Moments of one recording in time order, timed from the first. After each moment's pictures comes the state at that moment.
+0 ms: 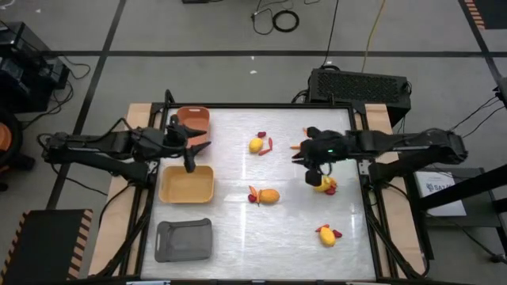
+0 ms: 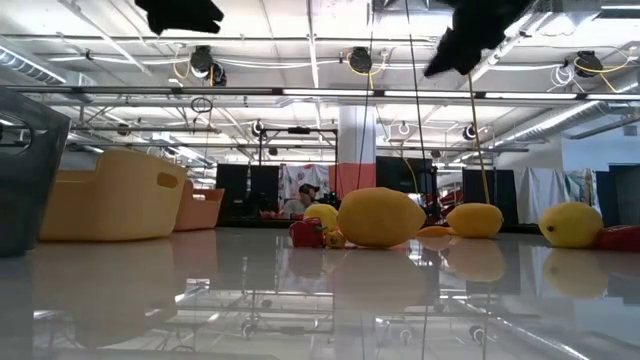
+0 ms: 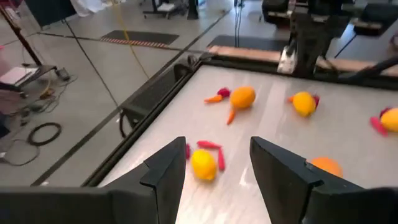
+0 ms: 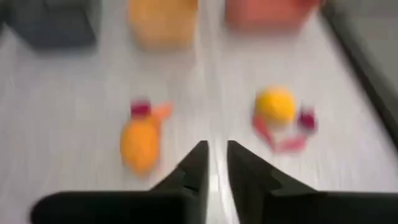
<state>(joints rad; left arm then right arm) -0.06 0.81 0.88 -0.44 -0.45 -0.08 -0.01 1.16 1.03 -0.67 0.08 0.07</state>
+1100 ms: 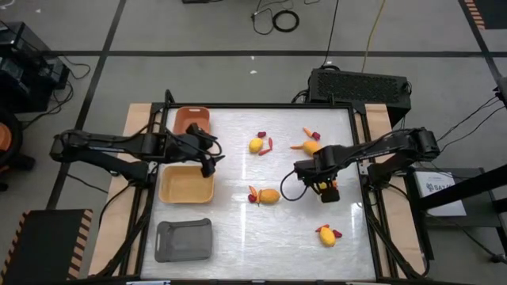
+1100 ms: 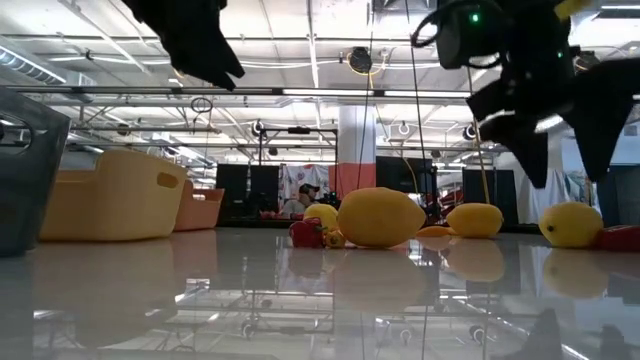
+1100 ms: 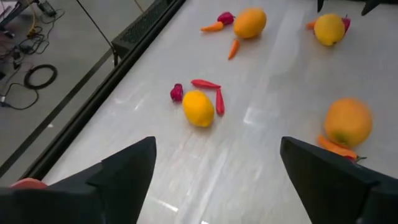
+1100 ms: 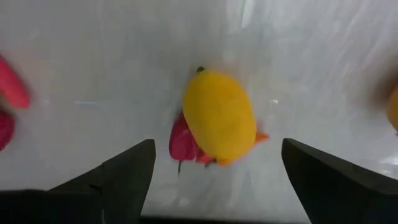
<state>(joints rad) 0.00 1.08 0.89 -0.49 -0.37 -0.18 0.07 1.49 0.97 -1.15 -0.03 0.00</state>
